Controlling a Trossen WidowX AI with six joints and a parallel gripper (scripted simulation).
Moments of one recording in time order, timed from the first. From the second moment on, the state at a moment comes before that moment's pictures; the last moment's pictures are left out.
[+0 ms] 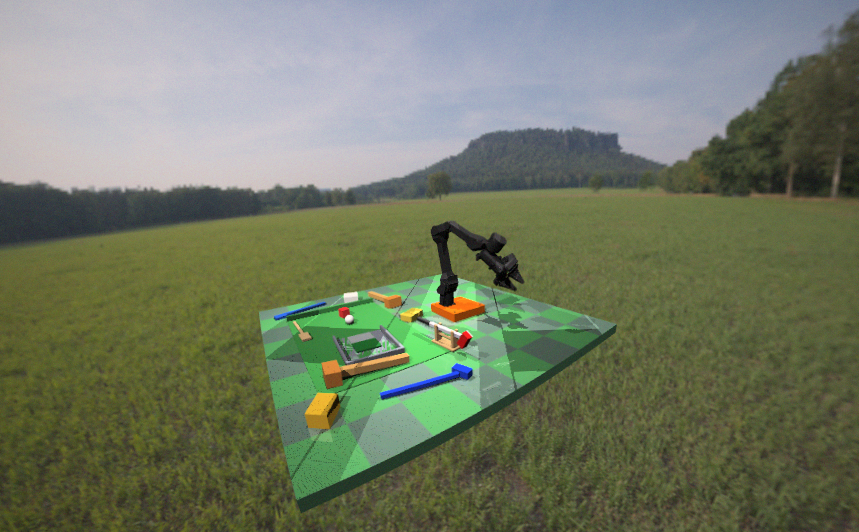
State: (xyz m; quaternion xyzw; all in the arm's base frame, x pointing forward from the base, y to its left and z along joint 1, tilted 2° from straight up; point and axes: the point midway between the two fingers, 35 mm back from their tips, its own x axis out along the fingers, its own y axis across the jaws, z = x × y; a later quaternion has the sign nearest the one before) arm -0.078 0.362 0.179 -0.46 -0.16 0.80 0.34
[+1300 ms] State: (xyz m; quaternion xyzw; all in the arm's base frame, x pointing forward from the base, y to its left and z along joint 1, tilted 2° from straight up) arm 0.242 0.155 0.079 -0.46 0.40 0.59 0.53
